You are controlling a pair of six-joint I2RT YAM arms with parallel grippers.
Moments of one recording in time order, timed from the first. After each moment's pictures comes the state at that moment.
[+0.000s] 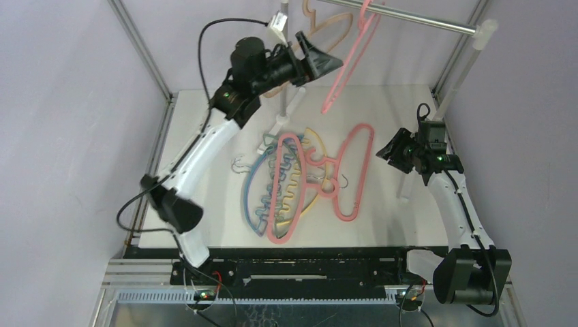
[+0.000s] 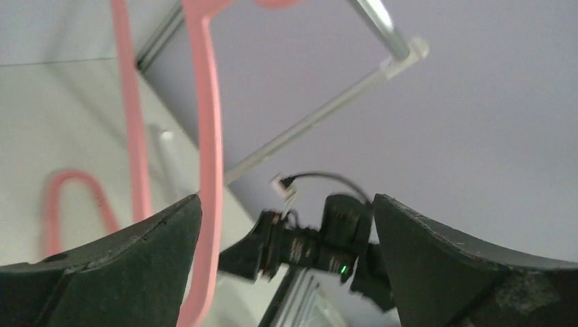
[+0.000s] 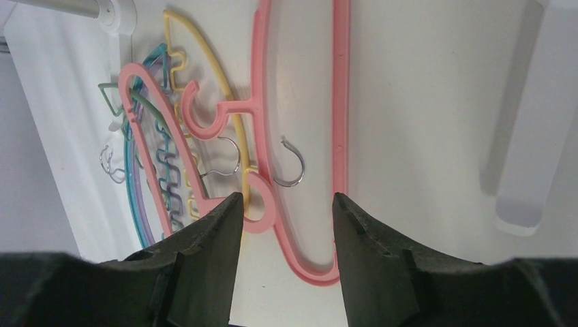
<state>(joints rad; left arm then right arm) -0.62 1.86 2.15 -0.21 0.39 -0.89 -0.05 1.14 0.96 -0.62 -0.24 0.56</state>
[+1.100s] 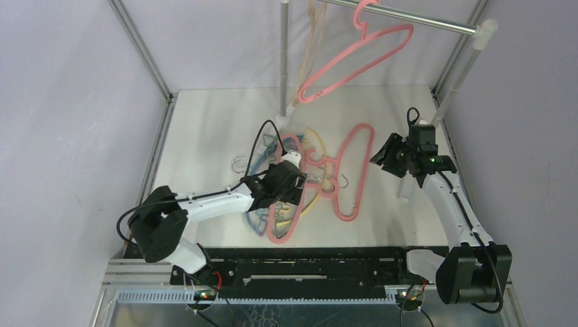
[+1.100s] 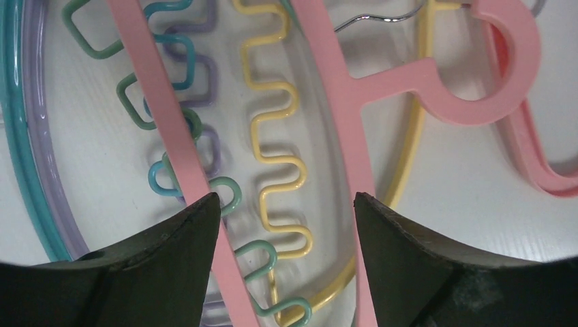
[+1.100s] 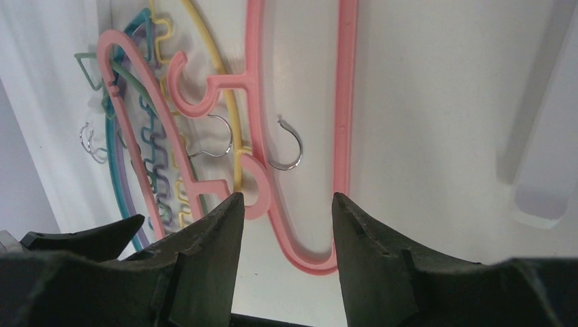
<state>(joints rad) -0.92 1.51 0.90 -0.26 -0.31 -0.44 0.02 1.15 0.93 -0.62 -0.22 0.56</state>
